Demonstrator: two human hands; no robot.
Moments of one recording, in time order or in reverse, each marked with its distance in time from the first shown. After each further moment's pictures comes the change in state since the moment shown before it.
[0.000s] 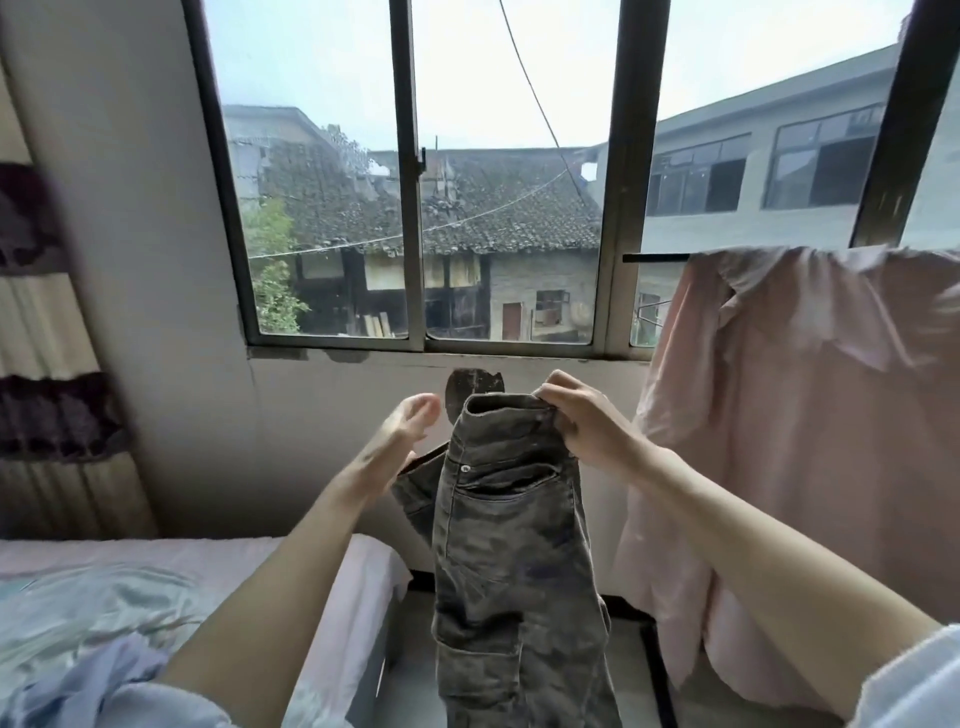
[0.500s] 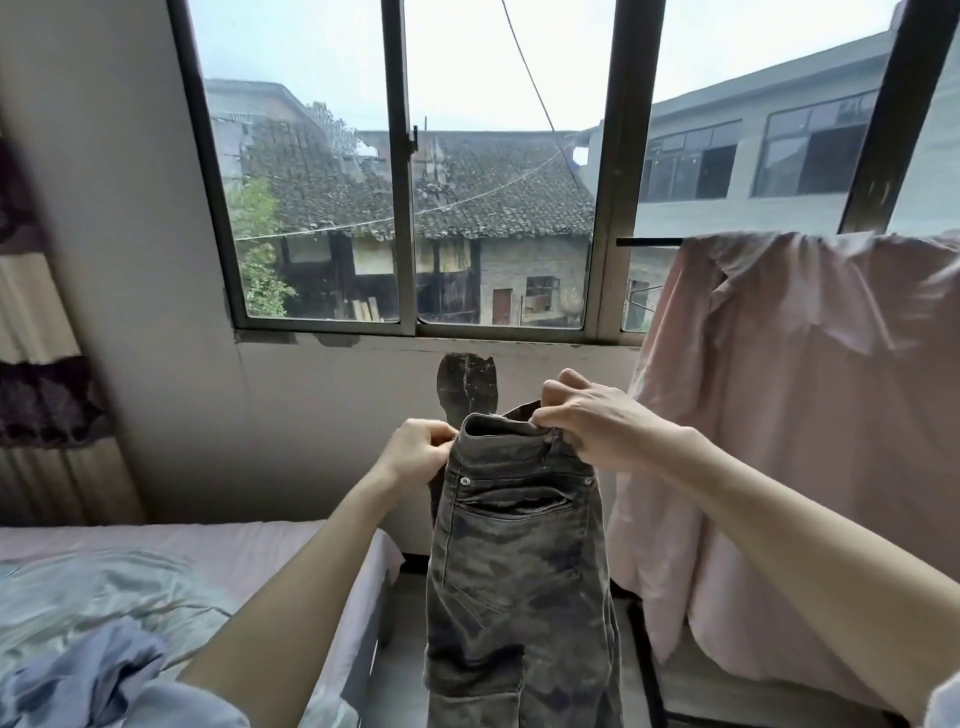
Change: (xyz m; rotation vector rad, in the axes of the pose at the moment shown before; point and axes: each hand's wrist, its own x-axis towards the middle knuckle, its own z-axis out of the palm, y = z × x) left_hand -0.008 -0.015 0.024 0.355 0.080 0.071; right_hand -0.016 -0.016 -0.021 -0.388 -0.364 -0.108
